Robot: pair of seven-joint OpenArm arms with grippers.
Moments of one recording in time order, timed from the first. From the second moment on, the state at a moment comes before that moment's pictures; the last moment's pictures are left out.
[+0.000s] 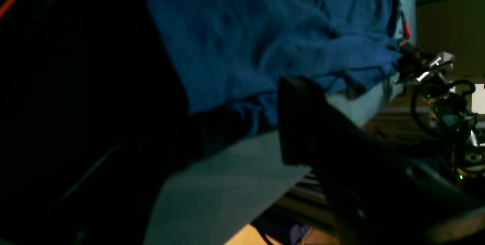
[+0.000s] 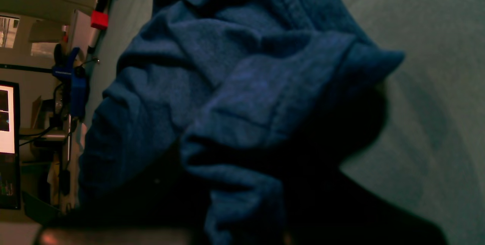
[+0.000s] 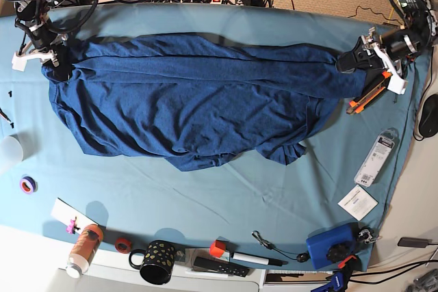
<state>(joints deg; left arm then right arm) 12.6 -17.5 -32.0 78.1 -73.5 -42.0 74.8 -1.1 10.2 69.9 74.2 54.3 36.2 -70.8</state>
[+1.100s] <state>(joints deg) 8.7 -14.6 -21.6 78.6 -65.2 -40.3 67.3 -1.7 11.3 69.8 74.2 58.0 36.6 -77.8</state>
